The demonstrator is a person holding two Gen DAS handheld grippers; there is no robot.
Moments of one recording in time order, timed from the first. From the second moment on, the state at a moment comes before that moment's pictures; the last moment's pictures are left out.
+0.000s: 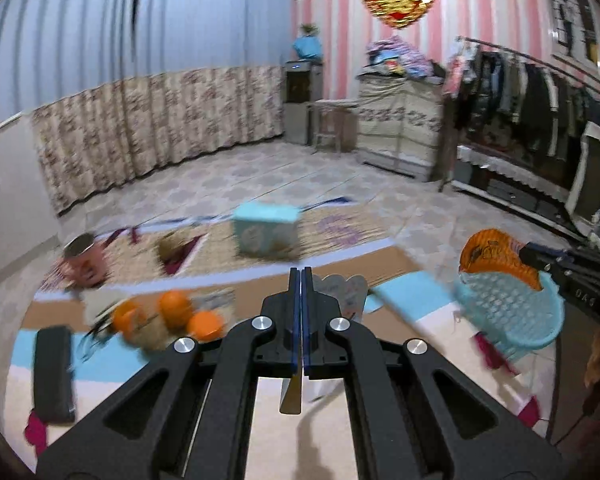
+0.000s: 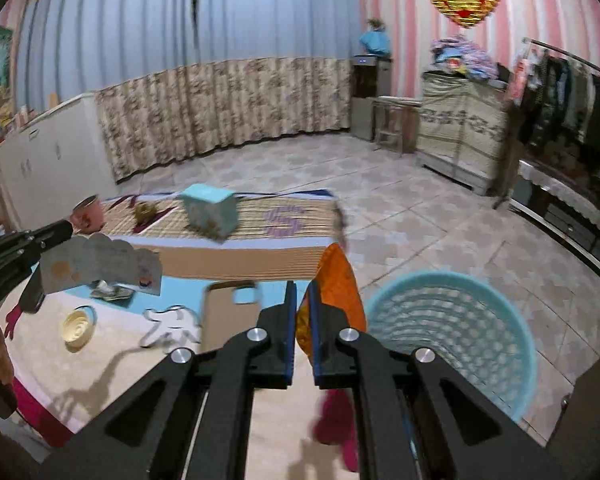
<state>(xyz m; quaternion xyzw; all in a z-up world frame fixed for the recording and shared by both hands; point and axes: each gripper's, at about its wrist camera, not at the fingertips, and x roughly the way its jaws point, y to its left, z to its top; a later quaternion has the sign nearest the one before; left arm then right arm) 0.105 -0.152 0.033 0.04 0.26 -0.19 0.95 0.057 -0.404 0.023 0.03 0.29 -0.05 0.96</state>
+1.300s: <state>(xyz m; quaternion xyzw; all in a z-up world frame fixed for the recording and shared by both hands) 0.119 -0.369 0.000 0.10 0.27 -0.28 0.92 0.062 -0.535 -0.047 0.09 0.34 -0.16 0.92</state>
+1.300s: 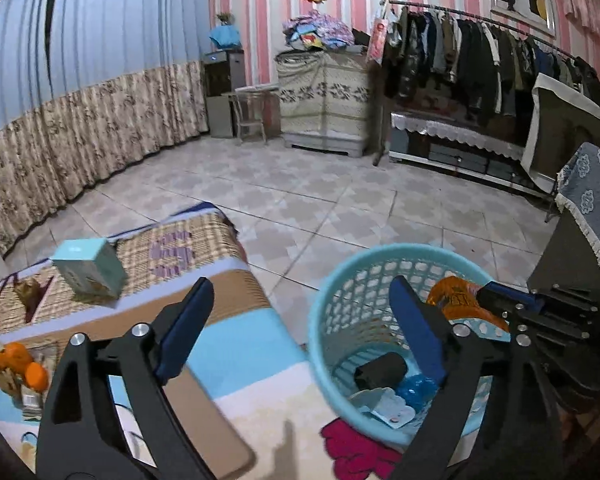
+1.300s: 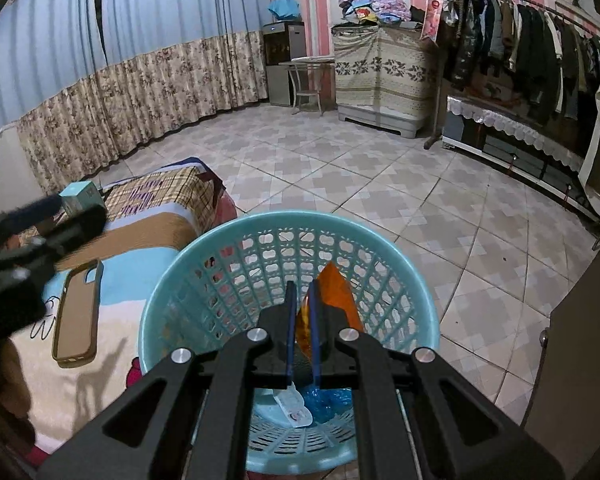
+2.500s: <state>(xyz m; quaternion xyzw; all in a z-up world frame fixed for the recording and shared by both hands) 0.128 -0.194 0.042 0.07 0.23 -0.14 0.96 0.051 -0.459 0.012 0.06 0.26 -0.18 0.95</state>
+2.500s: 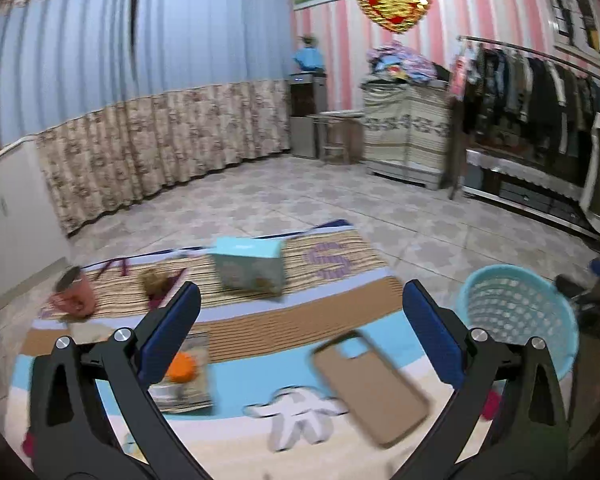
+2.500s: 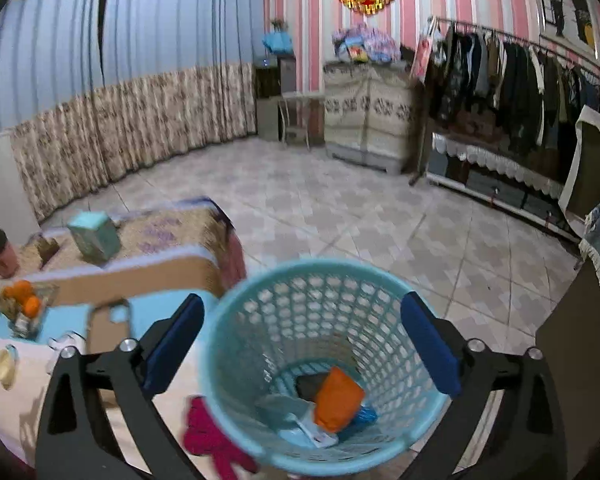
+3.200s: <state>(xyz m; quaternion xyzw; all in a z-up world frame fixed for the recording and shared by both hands) 0.180 0.024 -0.050 0.00 0.35 0.01 0.94 0.129 -0.255 -0.014 0.01 0.30 -0.03 0.95</state>
